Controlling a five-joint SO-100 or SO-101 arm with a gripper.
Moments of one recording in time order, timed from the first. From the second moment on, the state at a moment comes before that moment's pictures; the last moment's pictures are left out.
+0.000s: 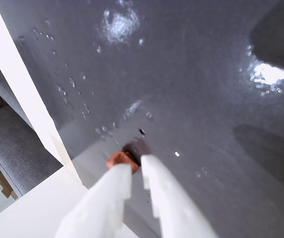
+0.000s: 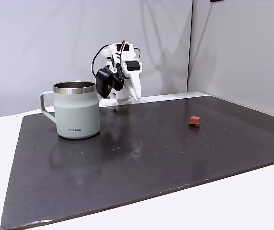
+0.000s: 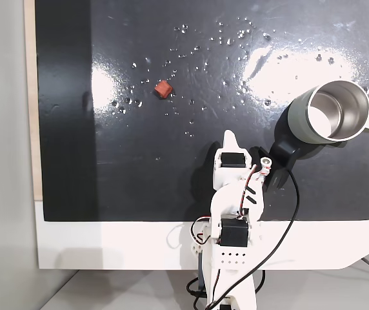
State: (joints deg) arm 4.2 181.6 172.5 44.3 -0.7
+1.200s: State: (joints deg) arm -6.9 139.2 130.4 50.1 2.7
